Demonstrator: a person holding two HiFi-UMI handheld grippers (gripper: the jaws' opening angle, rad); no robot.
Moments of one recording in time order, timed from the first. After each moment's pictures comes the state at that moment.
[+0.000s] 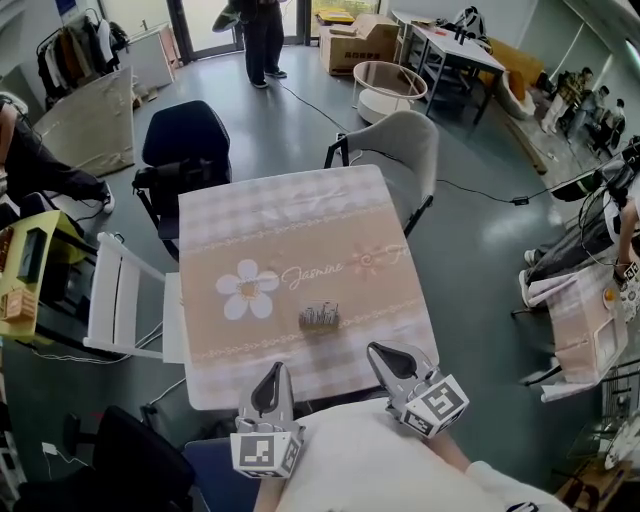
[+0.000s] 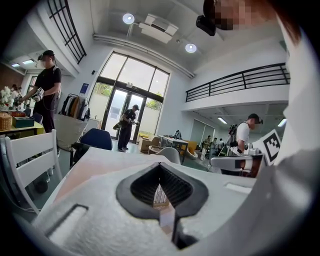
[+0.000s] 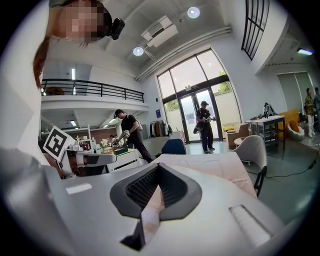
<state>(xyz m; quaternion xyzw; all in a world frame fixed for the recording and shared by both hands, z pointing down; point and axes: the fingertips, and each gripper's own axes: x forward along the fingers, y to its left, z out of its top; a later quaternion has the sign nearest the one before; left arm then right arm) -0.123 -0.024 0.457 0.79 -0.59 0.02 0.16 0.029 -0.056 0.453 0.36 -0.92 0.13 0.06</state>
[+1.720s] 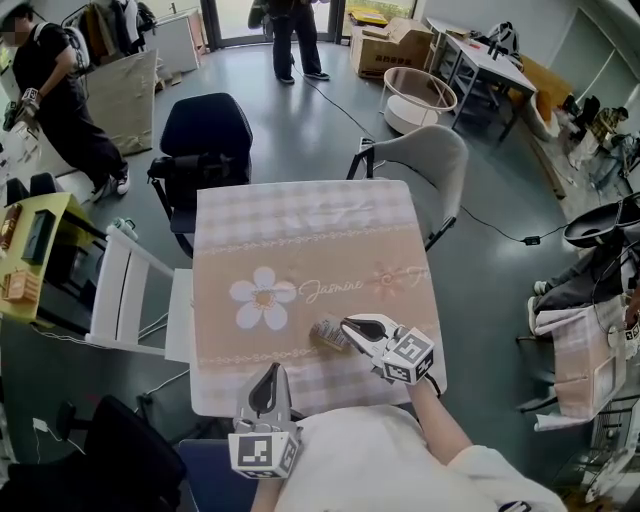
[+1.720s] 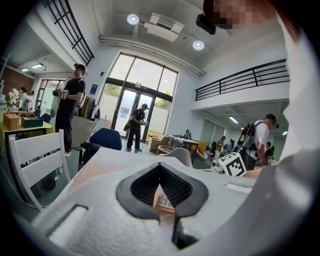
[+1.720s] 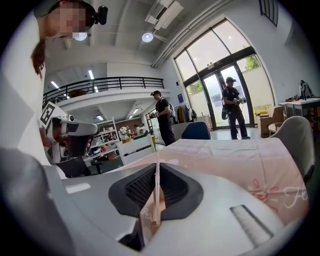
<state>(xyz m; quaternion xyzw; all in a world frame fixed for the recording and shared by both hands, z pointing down) -0.158 -0.068 0.467 0.75 -0.64 0.02 0.18 -0.047 -0.169 0.557 0.18 -0.96 0.16 0.13</state>
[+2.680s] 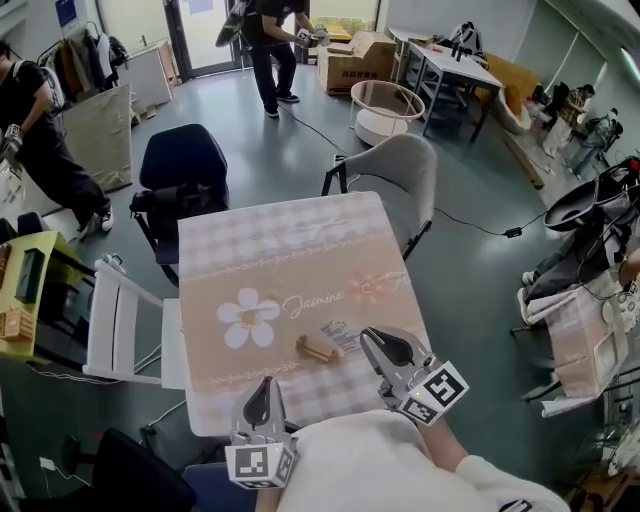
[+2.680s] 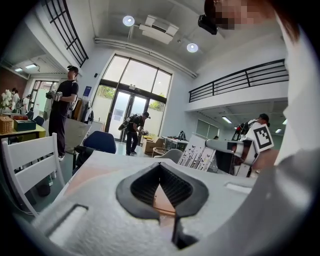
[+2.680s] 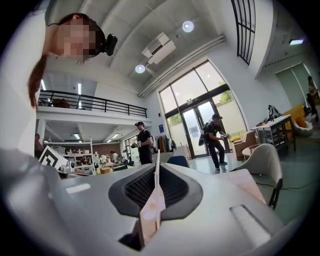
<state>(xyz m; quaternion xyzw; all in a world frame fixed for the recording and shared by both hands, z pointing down) -0.146 -0.064 0.461 0.77 -0.61 0.02 0.16 0.014 -0.141 0.410 0.34 -0.93 0.11 -0.03</state>
